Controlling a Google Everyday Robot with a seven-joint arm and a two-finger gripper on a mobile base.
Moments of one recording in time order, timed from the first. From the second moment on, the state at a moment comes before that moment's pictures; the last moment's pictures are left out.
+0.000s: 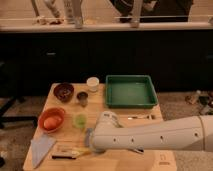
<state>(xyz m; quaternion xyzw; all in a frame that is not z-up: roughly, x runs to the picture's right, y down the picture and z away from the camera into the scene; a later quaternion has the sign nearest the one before) -0.060 0.285 0.692 -0.29 -0.16 -0.09 0.94</state>
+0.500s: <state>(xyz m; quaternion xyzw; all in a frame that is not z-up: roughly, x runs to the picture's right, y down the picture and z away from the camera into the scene) -0.059 0.285 0.692 -0.29 -0.16 -0.08 0.94</state>
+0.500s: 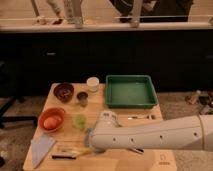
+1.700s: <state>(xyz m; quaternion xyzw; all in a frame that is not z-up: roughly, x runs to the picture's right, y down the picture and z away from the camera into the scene) -0.115 0.220 0.697 -0.24 -0.18 -0.11 0.95</state>
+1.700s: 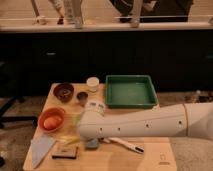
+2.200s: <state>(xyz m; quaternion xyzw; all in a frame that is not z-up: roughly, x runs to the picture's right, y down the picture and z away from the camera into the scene) -0.132 0.184 0.714 -0.23 -0.16 -0.13 0.95</state>
